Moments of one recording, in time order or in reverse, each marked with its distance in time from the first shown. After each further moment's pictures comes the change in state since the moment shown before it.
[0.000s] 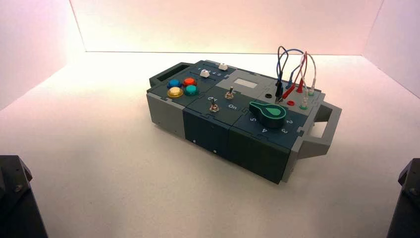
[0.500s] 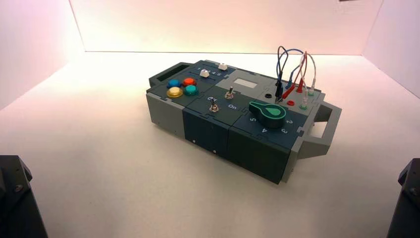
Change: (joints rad) left arm 0.000 0.008 -0.002 0.000 0.006 -0.002; right arm 0.011 0.026 -0.002 0.003 0.012 0.000
